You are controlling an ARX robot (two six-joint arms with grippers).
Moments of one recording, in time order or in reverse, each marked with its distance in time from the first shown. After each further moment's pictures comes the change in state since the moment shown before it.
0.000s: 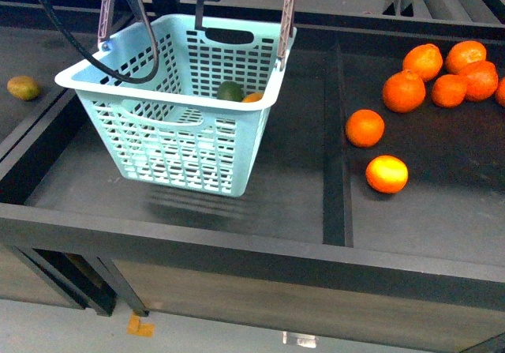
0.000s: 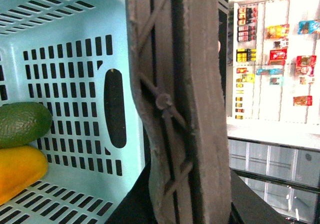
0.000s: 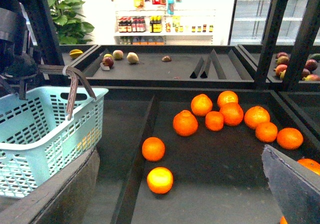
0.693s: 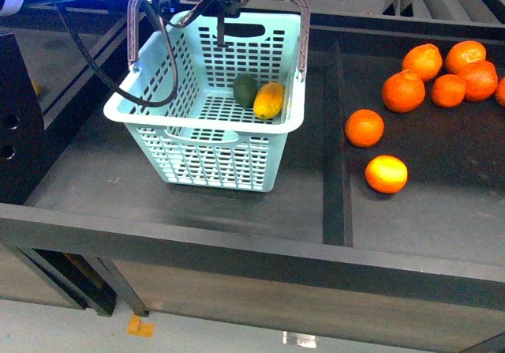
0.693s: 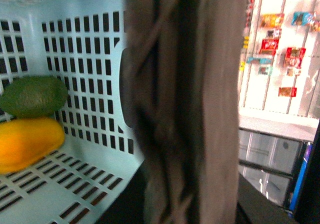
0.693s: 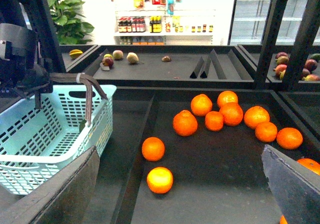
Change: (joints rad) left arm -0.019 0.102 0.068 0.046 0.050 -0.088; right arm 0.000 0.000 0.000 0.000 0.000 0.000
